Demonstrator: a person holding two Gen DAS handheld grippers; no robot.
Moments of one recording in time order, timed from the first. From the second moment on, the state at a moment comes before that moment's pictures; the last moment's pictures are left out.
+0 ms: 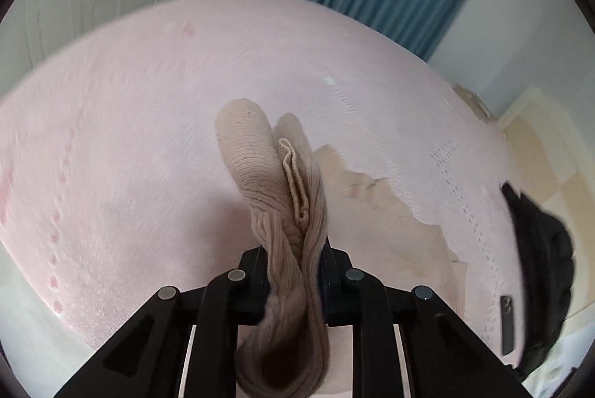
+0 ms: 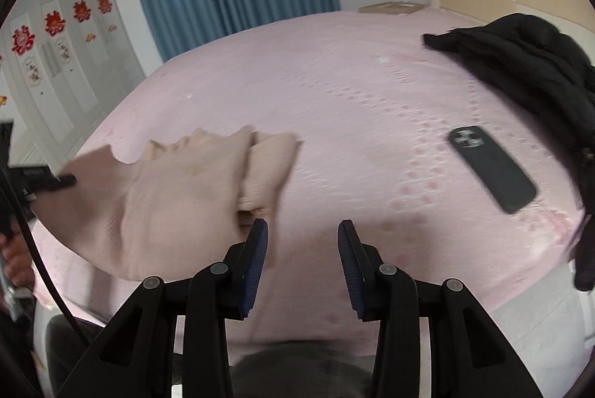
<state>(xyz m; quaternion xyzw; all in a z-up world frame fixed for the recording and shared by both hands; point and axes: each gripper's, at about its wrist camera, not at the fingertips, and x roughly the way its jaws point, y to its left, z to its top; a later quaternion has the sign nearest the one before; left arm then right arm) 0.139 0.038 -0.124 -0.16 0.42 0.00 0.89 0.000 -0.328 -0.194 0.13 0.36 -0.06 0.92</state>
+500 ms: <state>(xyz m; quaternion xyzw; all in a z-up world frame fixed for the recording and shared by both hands) 0.129 -0.151 -0.171 -0.06 0.50 -0.11 0.86 -0.085 -0.441 -0.178 0.19 0.34 -0.17 0.91</state>
